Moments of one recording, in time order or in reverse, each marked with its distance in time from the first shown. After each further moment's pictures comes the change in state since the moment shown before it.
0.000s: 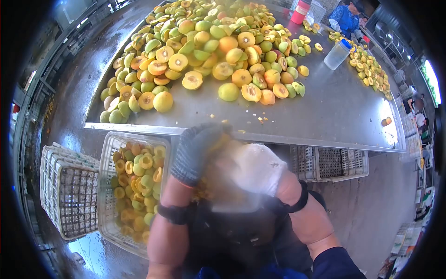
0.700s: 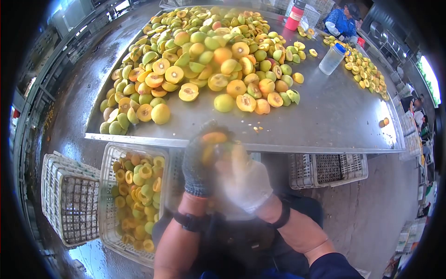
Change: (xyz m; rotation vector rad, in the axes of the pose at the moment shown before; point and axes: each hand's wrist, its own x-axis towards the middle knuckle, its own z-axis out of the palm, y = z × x) left_hand -0.001 -0.005 0.044 -0.257 0.351 -0.077; right_hand -0.009 -0.013 0.031 -0.046 0.576 0.024
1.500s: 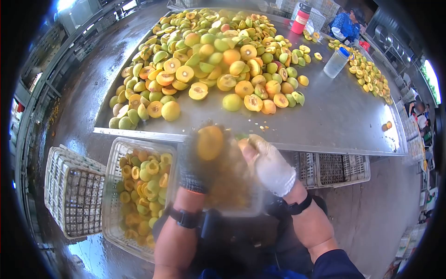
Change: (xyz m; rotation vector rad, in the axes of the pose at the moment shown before) left_hand -0.004 0.015 -0.019 0.118 -0.002 0.065; right_hand 0.018 0.018 -0.031 0.855 -0.389 0.528
